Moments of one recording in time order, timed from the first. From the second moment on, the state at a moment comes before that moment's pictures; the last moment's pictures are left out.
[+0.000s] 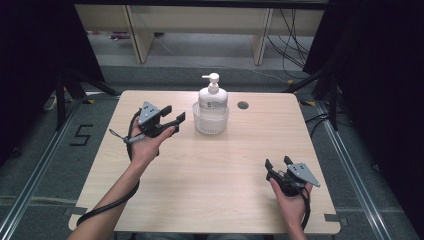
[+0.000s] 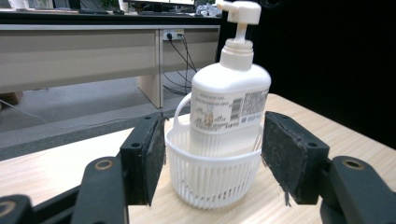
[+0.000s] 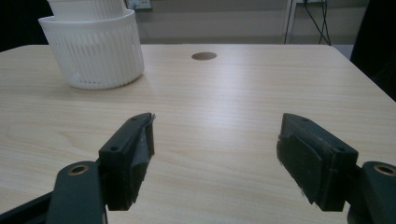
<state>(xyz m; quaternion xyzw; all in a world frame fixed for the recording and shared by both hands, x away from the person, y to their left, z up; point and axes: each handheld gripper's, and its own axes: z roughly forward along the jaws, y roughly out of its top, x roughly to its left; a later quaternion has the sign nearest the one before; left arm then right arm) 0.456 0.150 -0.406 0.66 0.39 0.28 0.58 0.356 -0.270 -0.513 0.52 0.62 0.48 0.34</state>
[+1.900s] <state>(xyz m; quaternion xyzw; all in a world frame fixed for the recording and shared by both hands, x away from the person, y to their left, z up) 0.367 0.241 -0.505 0.69 0.44 0.28 0.51 0.357 -0.268 -0.514 0.51 0.62 0.48 0.36</state>
